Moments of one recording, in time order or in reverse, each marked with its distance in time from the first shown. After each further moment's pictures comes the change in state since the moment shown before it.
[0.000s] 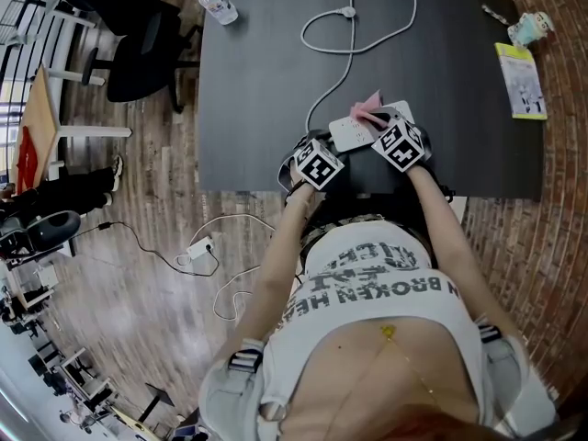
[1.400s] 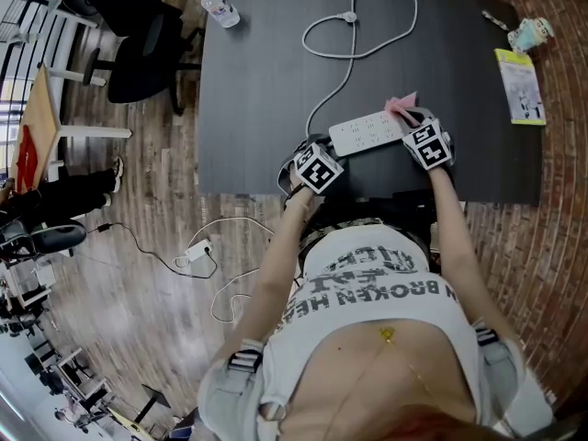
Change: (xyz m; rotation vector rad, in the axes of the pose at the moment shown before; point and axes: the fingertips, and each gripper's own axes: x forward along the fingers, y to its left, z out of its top) left arm 0.002 -0.002 0.001 0.003 0.003 0.000; right arm -0.038 -0.075 -0.062 0.167 0.026 -0.166
